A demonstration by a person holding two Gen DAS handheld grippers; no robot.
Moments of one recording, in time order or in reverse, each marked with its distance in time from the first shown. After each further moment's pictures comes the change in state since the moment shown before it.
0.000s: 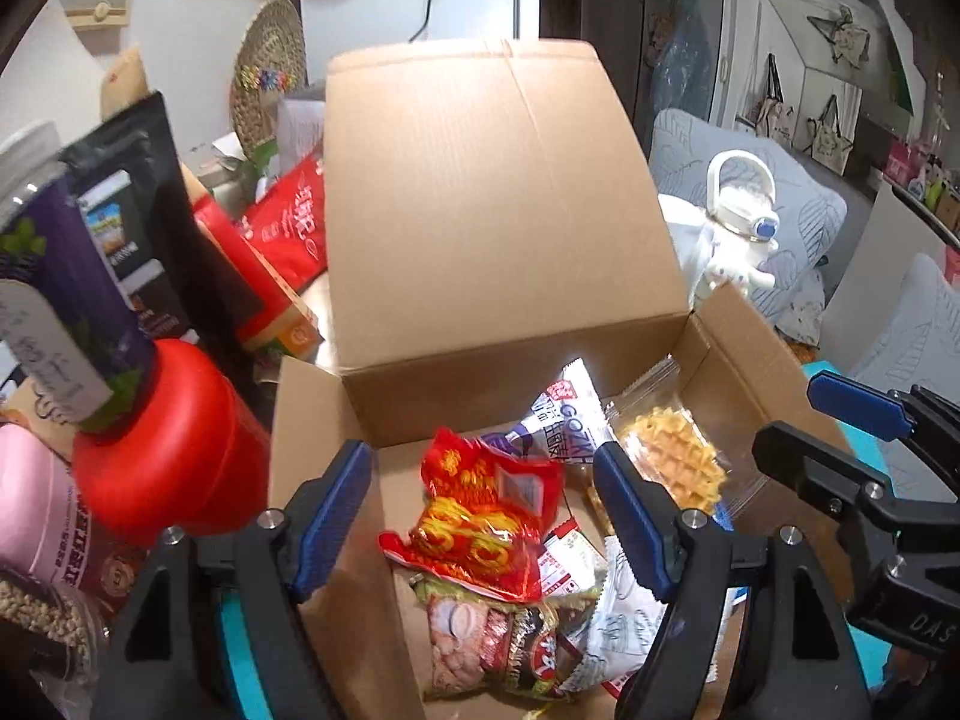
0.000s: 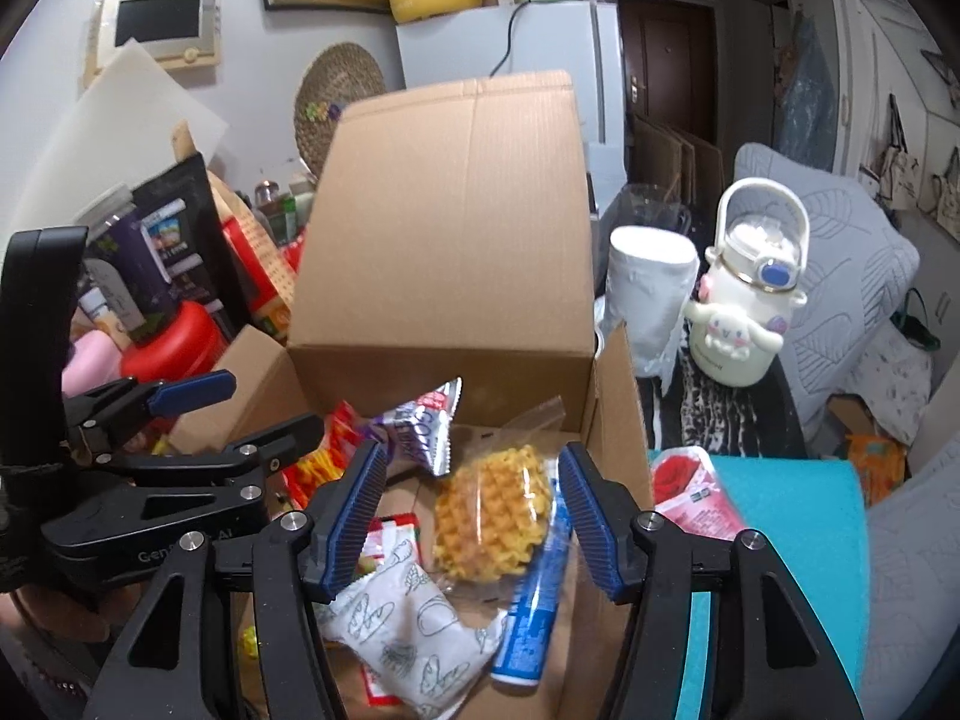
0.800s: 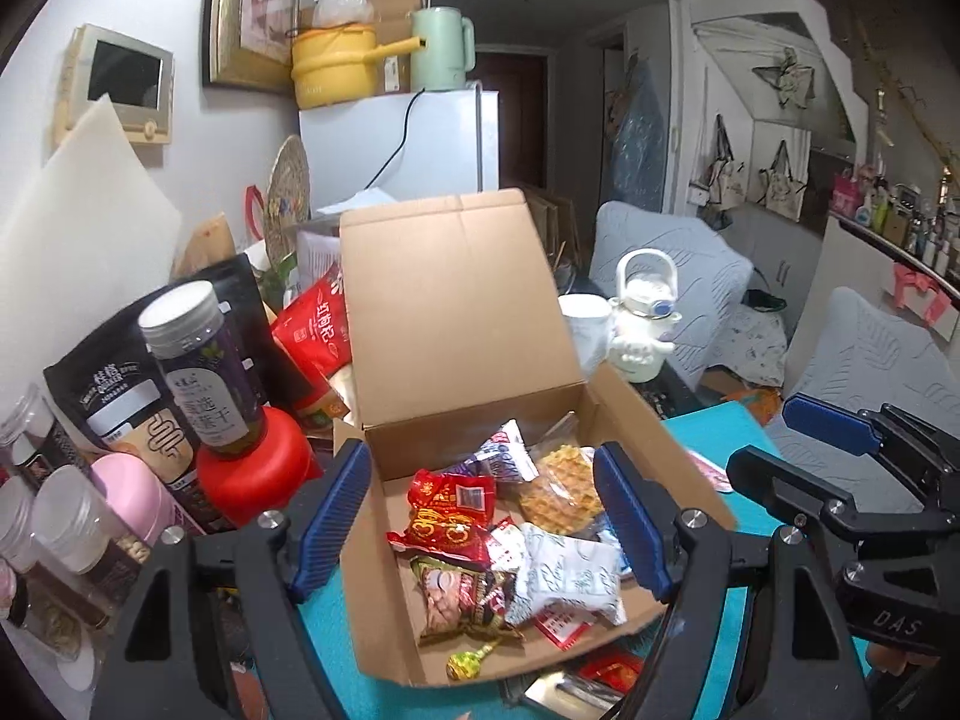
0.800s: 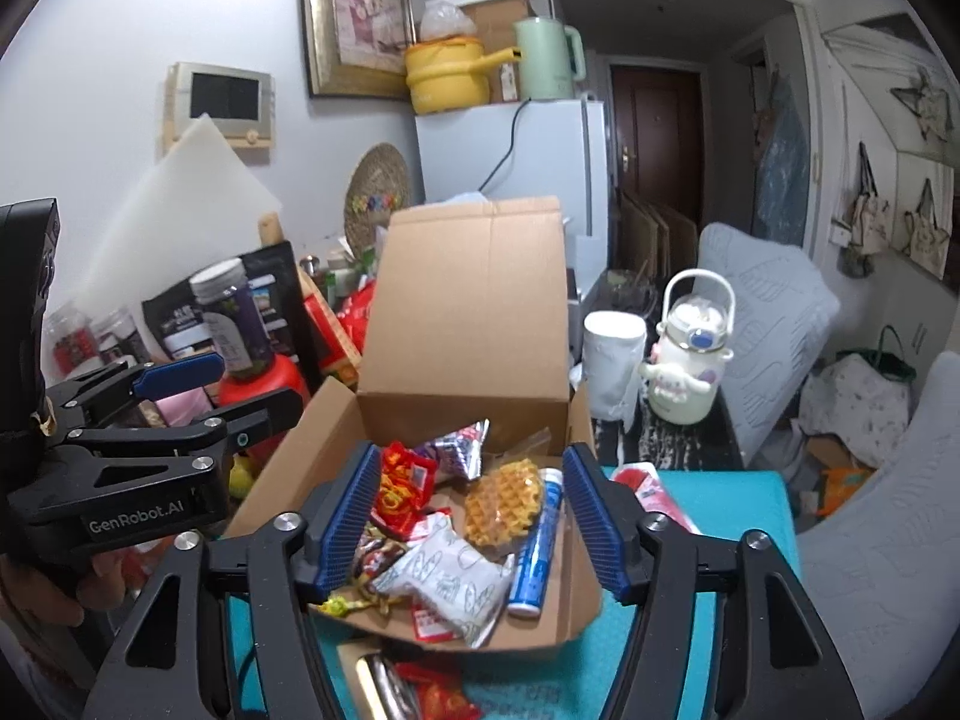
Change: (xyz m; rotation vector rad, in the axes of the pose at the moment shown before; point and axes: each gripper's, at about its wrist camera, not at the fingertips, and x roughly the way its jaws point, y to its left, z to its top) left arm -0.146 -0.021 -0.015 0.047 -0.204 -0.051; right arm -0.134 0.027 -0.019 -0.023 -0.178 -0.014
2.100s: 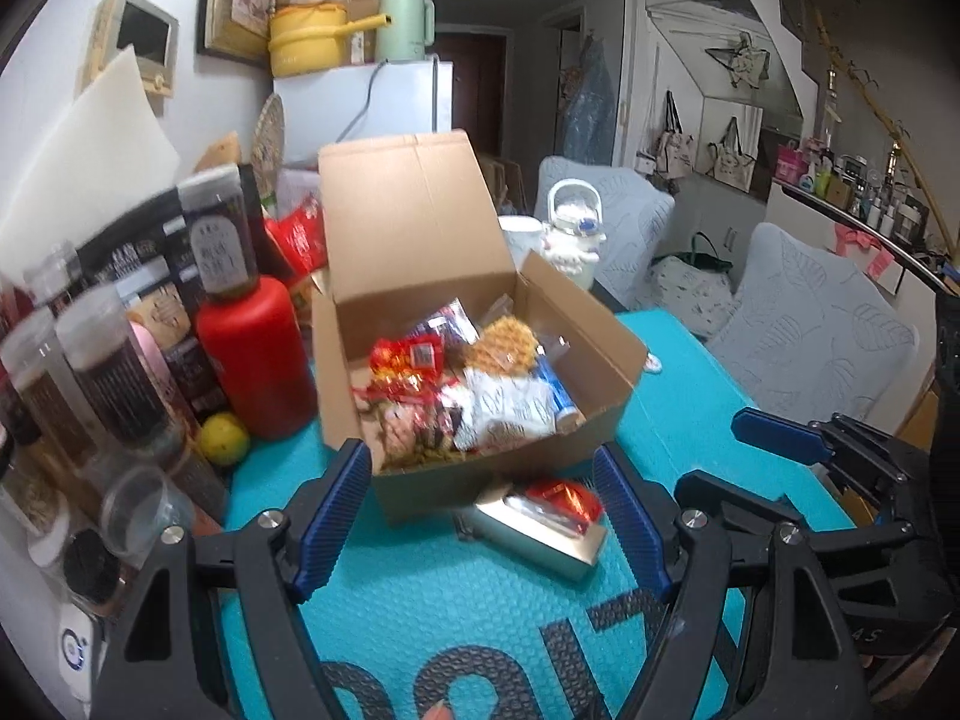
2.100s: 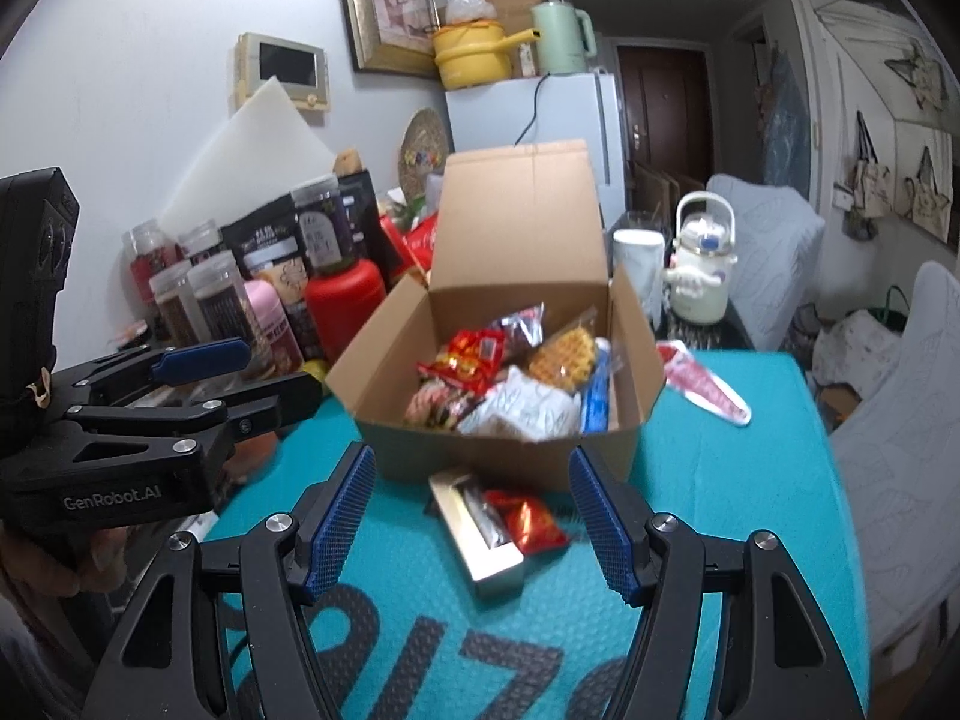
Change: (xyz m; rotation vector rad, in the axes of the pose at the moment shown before) left arm -0.076 -0.003 -0.108 0.016 0.078 -0.114; right arm -0.064 0.045 -0.115 0.040 0.070 0.051
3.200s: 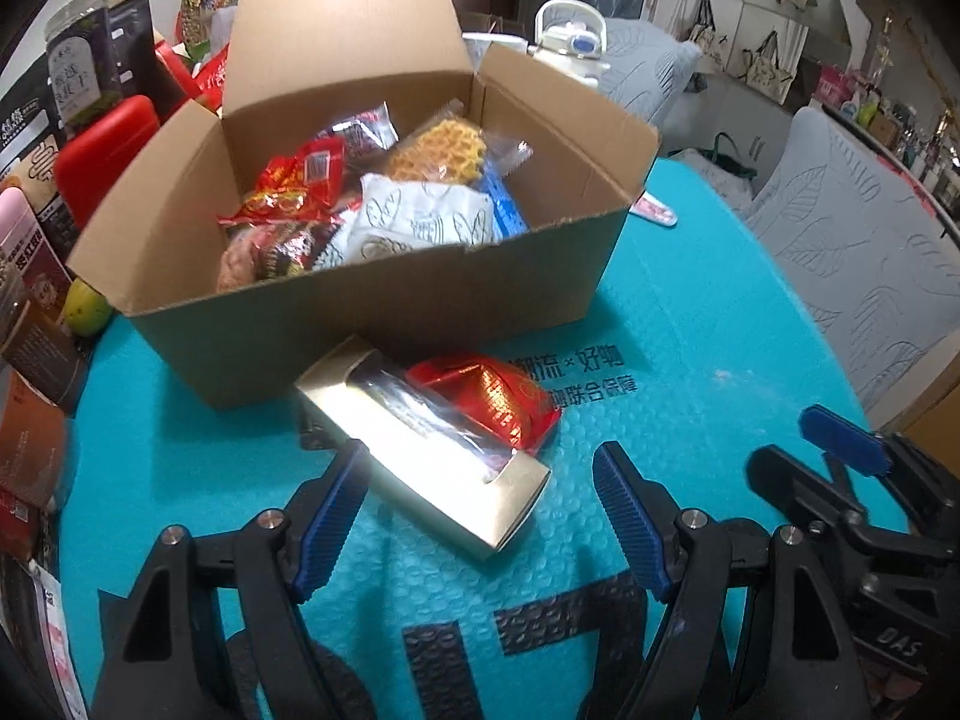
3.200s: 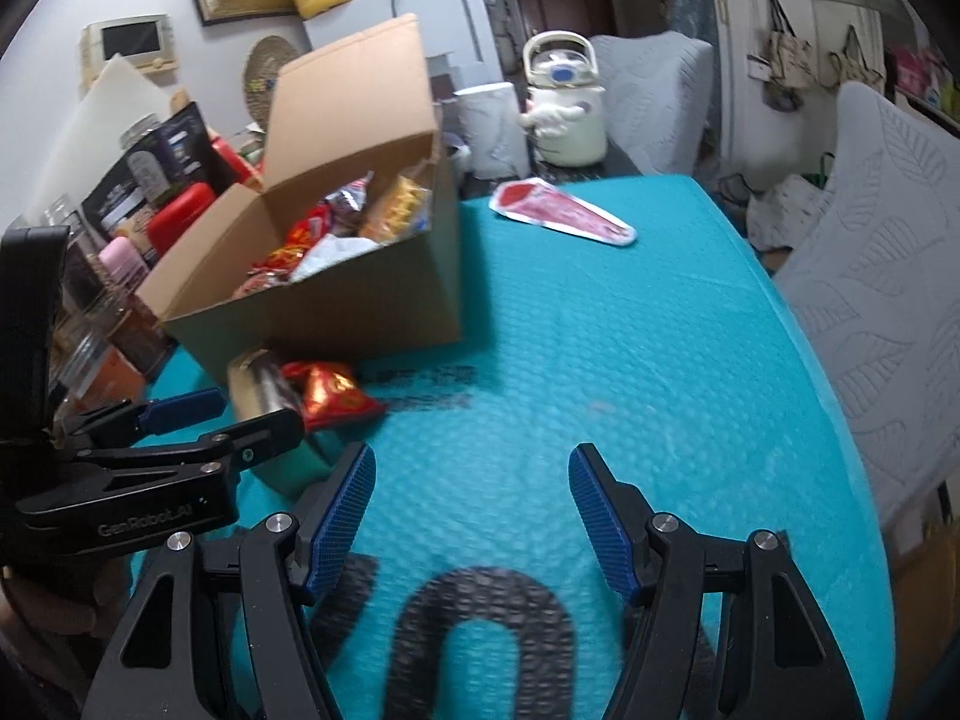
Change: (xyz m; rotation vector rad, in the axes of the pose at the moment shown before) left arm 0.141 -0.073 -0.053 -0.059 0.300 0.034; right arm 0.035 -0.113 -0.070 0.206 0.189 -0.146
